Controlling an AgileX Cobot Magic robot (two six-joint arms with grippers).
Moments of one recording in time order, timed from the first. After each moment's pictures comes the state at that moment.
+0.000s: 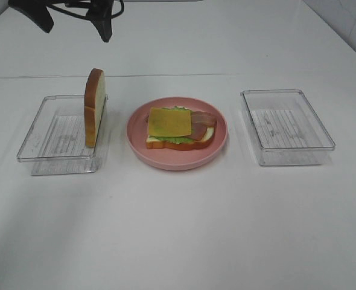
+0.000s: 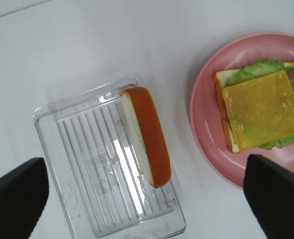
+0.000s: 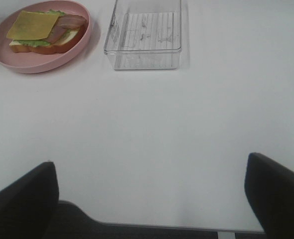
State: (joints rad) left arm -0.34 2.11 -2.11 0.02 1.22 -0.10; right arm 0.10 0.00 -0.46 0.00 1.11 0.03
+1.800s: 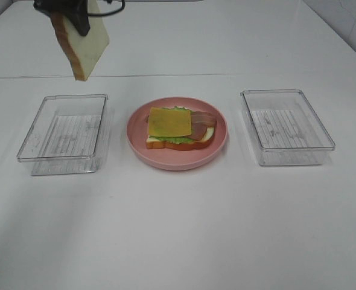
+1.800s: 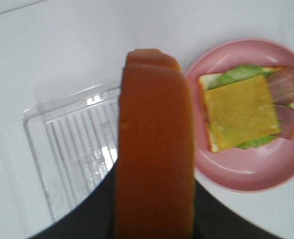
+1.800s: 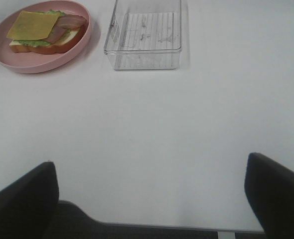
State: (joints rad) left arm -0.34 2.07 -2.11 -0.02 1.22 -0.11; right arm 0.10 0.00 -0.46 0.00 1.11 0.03
